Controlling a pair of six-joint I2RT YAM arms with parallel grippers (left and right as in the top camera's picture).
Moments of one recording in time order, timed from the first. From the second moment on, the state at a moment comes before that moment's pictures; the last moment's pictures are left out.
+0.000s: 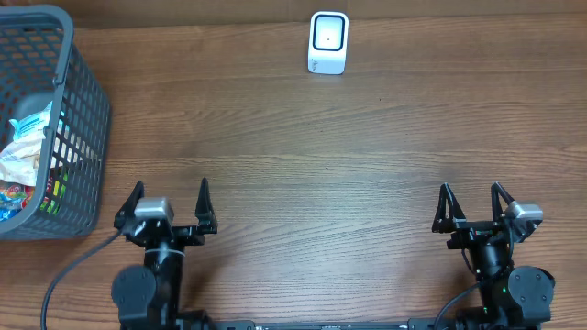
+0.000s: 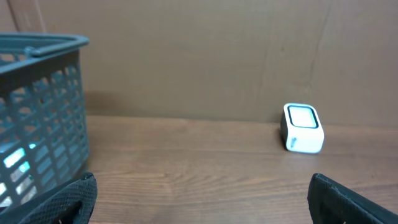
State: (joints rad) left arm 0.11 0.18 0.33 -0.19 0.08 -0.05; right arm 0.05 0.02 0.20 -0.22 -0.05 0.28
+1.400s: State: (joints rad) left arm 0.45 1.47 1.91 -0.96 0.02 0.06; right arm 0.06 1.24 1.45 -1.08 -0.21 0.22
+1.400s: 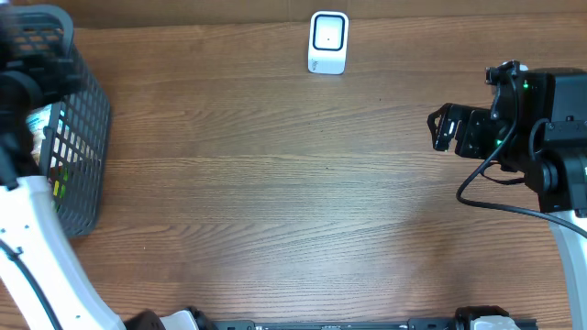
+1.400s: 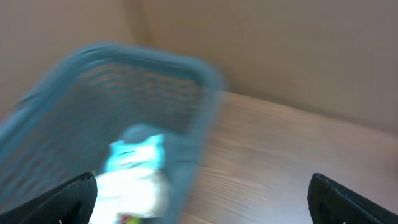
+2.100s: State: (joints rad) left arm 0.75 2.06 1.91 -0.92 -0.09 -0.24; right arm 0.06 1.29 1.45 -1.14 -0.22 0.23
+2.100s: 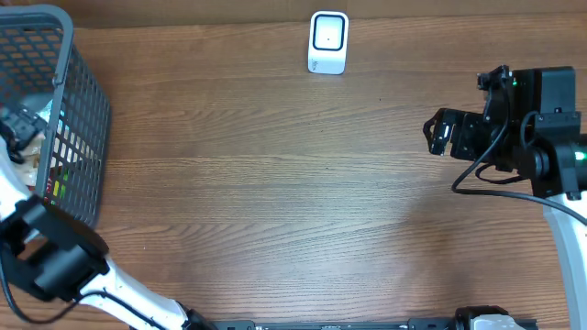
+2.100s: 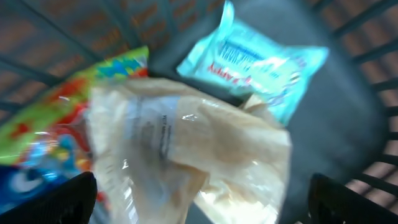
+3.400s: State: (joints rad) left arm 0.57 1.58 2.09 -1.06 -0.10 -0.27; right arm 0.06 1.34 1.45 -1.16 -0.22 0.23
